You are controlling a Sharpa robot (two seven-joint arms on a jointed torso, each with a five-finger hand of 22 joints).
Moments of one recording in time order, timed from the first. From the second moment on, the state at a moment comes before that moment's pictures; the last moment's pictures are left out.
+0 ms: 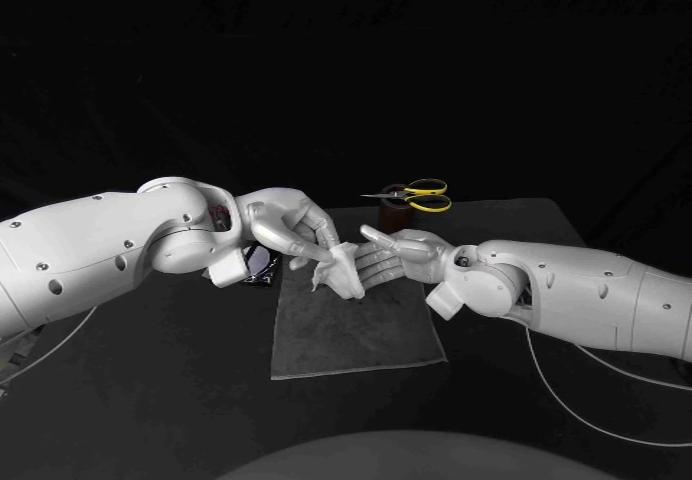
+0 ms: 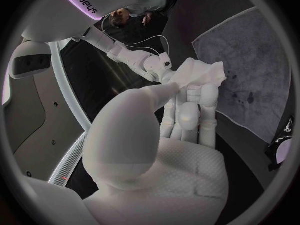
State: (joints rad) left arm 1.33 -0.77 -0.09 1.47 -0.66 0.30 0.05; left_hand 1.41 -0.13 0.75 0.00 0.04 0.84 0.14 0.68 0.28 0.76 0.07 1.02 0.17 1.14 0.01 1.53 0.83 0.16 0.91 0.12 1.18 0.83; right arm 1.12 -0.74 -0.16 1.38 -0.13 0.06 0.14; right_hand 1.05 0.17 -0.17 0.29 0.05 0.71 0.19 0.21 0.29 0.85 0.15 0.10 0.07 0.58 0.24 0.37 0.33 0.13 0.72 0.28 0.06 0.47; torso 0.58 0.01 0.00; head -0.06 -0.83
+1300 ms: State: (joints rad) left arm 1.33 -0.77 -0.09 1.44 -0.59 0.26 -0.01; left_hand 1.24 -0.12 0.90 -0.04 0.05 0.85 0.14 0.66 0.35 0.75 0.08 1.08 0.22 1.19 0.02 1.53 0.90 0.16 0.96 0.12 1.23 0.90; right arm 1.12 -0.78 -0.16 1.47 -0.05 0.18 0.23; right_hand 1.01 0.29 -0.25 0.29 0.05 0.83 0.21 0.26 0.31 1.00 0.19 0.17 0.07 0.53 0.20 0.51 0.25 0.14 0.46 0.29 0.06 0.26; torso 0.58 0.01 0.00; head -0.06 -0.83
